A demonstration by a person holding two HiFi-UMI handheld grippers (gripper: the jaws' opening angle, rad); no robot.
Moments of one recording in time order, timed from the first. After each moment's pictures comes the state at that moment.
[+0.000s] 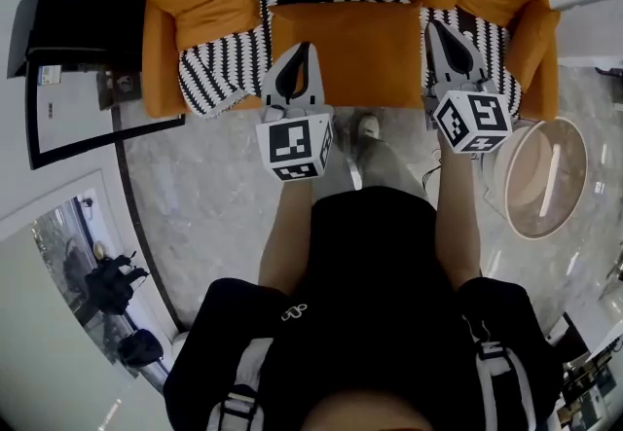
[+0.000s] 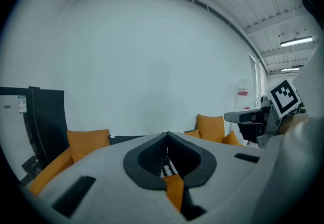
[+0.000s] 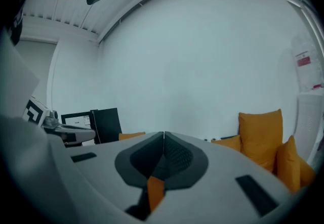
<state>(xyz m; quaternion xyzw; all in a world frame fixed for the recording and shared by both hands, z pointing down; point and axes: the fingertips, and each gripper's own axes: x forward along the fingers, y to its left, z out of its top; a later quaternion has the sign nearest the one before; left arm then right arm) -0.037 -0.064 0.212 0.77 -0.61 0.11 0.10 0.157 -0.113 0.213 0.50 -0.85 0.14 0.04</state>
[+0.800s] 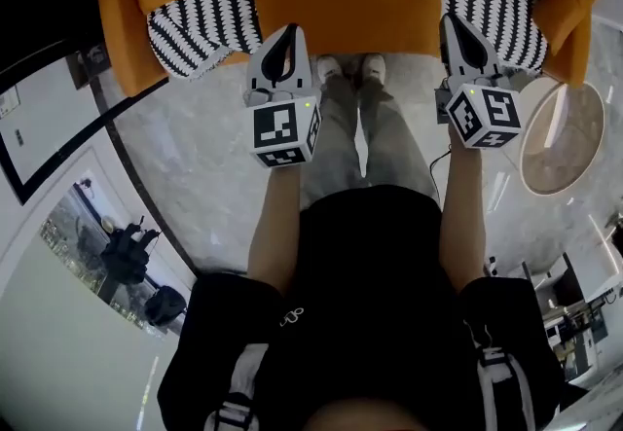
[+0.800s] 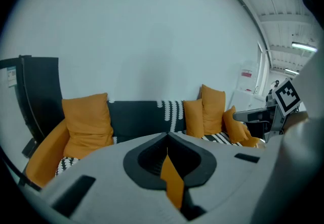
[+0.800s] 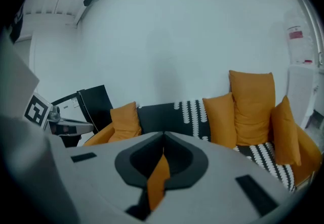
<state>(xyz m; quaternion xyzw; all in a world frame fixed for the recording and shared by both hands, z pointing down) -0.082 -0.053 0.368 0.77 -0.57 0.20 0.21 0.148 -0.079 0.380 0.52 -0.80 0.25 0.13</state>
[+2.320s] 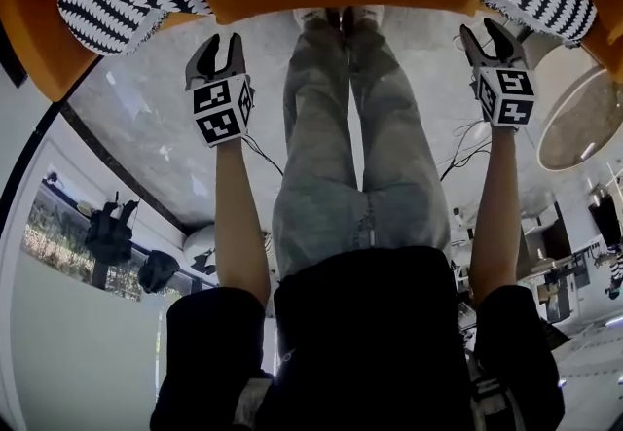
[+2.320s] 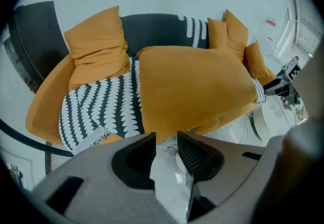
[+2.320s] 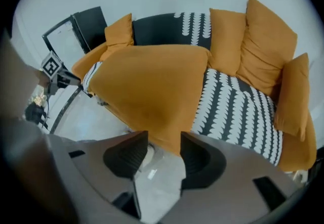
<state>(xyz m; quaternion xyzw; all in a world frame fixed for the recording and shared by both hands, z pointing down) -0.205 0.082 0.687 0.64 -0.52 0.43 0.37 0.237 0.047 0.693 0.40 -0.73 0.32 0.45</state>
